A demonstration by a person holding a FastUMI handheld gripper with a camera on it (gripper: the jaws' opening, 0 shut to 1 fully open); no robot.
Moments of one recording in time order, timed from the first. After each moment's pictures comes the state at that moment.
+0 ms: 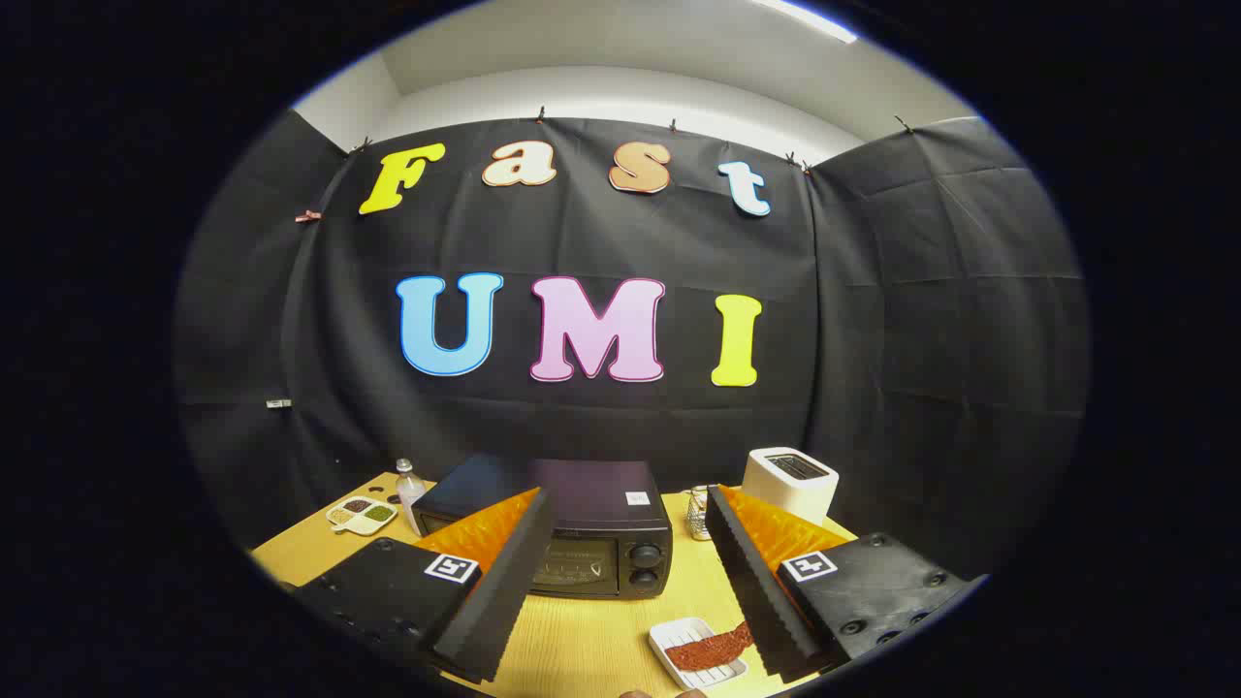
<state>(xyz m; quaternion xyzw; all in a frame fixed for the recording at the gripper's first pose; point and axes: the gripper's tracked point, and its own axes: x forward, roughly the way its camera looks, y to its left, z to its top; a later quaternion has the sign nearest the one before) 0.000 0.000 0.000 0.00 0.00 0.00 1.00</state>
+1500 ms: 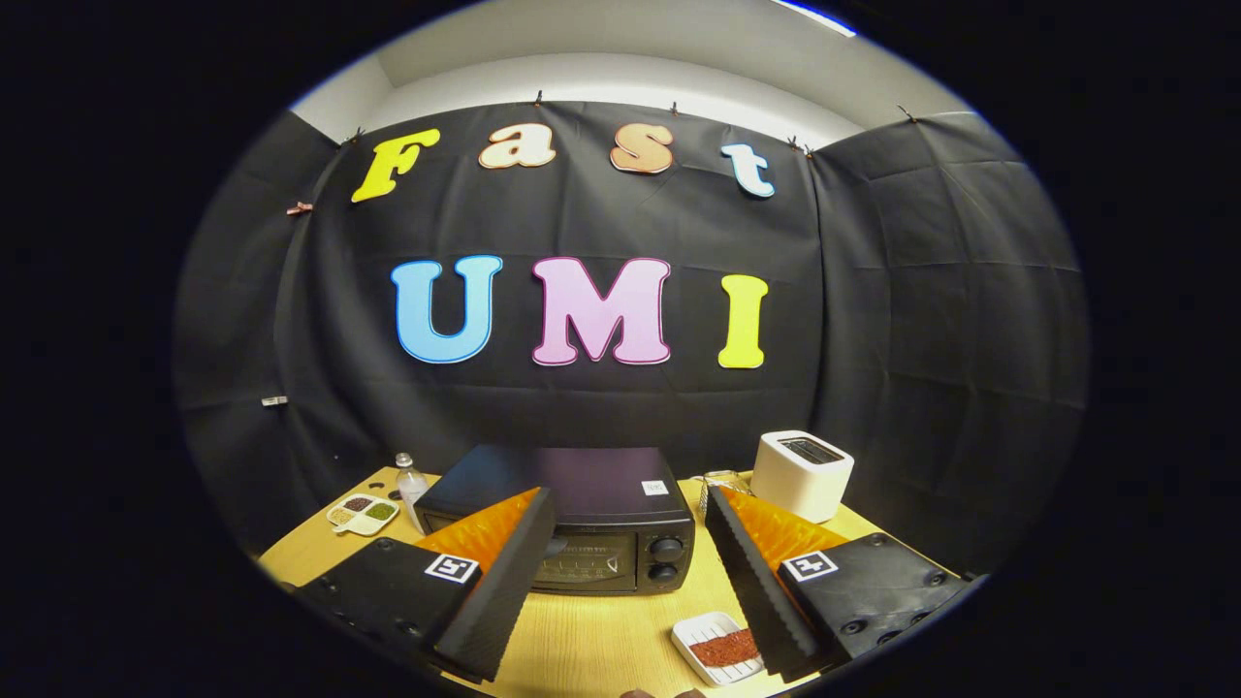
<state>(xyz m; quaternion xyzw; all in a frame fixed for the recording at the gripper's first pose) 0.031 0.026 -0.013 0.00 0.03 -0.01 1.00</state>
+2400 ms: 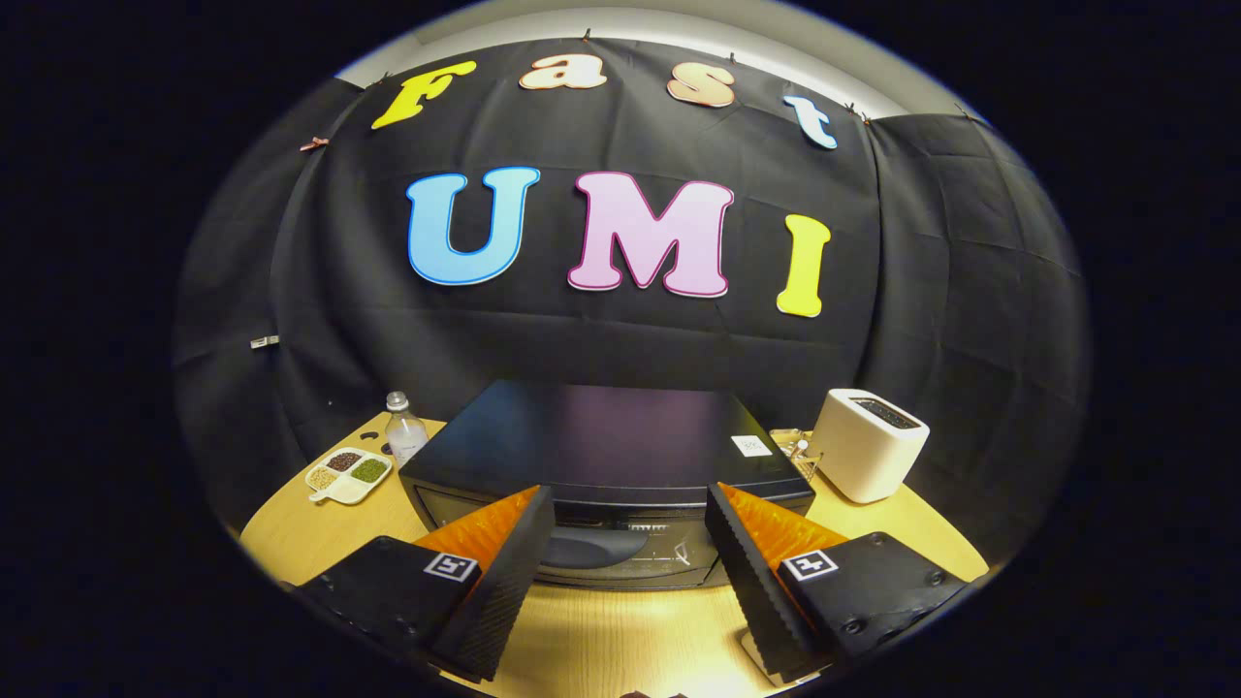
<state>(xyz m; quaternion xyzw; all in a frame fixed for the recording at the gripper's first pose) 0.124 0.114 -0.119 -0.03 0.12 0.02 0.99</state>
